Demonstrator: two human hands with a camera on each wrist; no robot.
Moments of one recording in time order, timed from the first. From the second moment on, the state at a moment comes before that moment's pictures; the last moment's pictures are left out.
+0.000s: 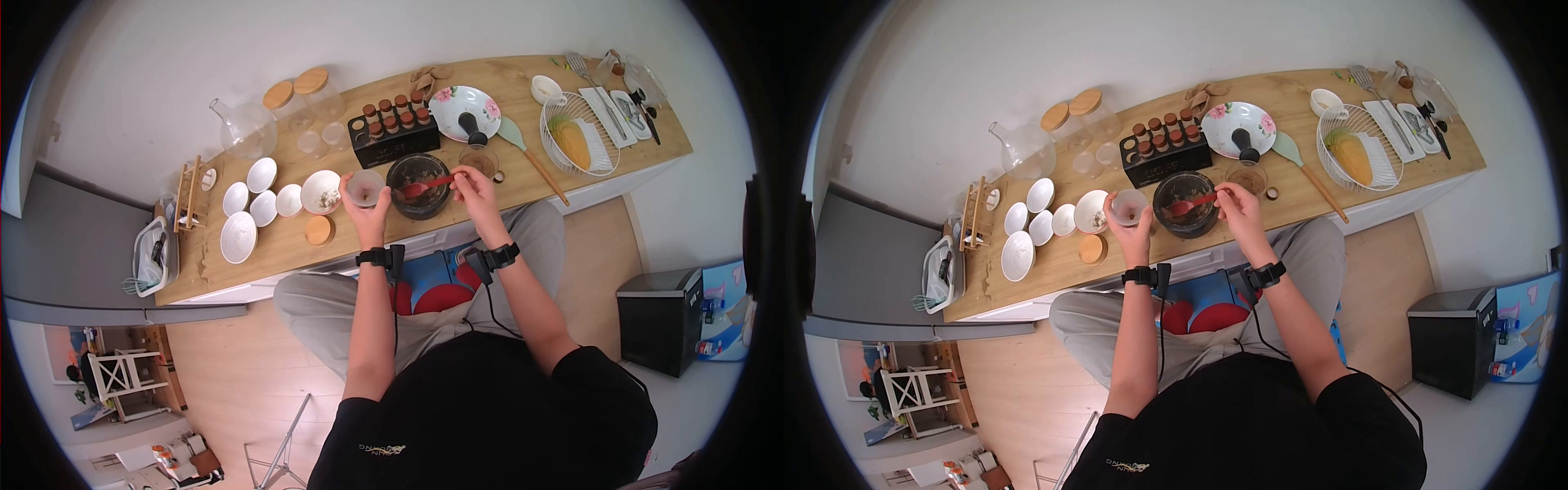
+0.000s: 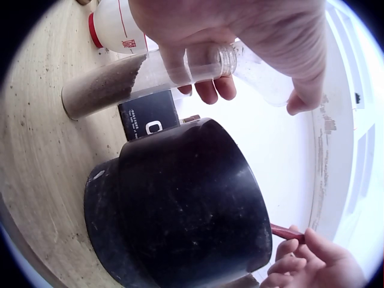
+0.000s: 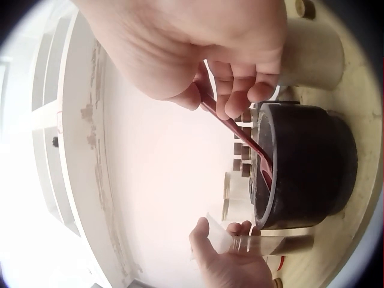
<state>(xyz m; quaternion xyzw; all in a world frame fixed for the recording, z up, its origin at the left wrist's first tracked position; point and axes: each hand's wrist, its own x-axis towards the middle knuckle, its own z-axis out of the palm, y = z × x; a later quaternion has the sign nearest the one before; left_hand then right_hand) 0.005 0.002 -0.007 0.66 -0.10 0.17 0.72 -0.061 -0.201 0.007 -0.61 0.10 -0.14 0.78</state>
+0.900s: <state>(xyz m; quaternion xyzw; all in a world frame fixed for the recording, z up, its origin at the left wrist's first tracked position) 0.005 0.002 -0.007 0.66 -0.10 0.16 0.72 -0.084 -0.188 -0.012 -0.51 0.19 -0.15 0.83</state>
